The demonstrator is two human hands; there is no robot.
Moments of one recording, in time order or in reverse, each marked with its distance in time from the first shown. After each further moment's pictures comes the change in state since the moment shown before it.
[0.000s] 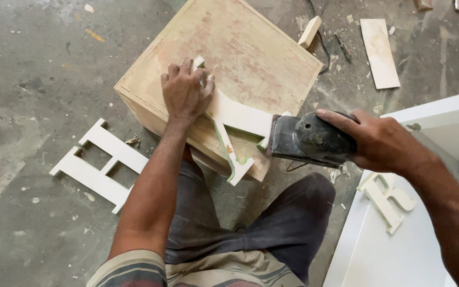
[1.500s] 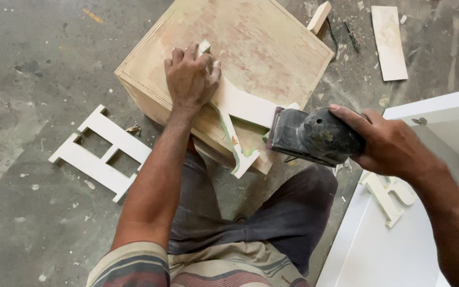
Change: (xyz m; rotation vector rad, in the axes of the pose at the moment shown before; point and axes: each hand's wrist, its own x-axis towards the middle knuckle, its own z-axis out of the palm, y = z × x) left_hand 0.001 -0.006 0.010 -0.074 0.040 -0.021; right_hand -0.006 -0.012 0.012 0.003 0.044 0.064
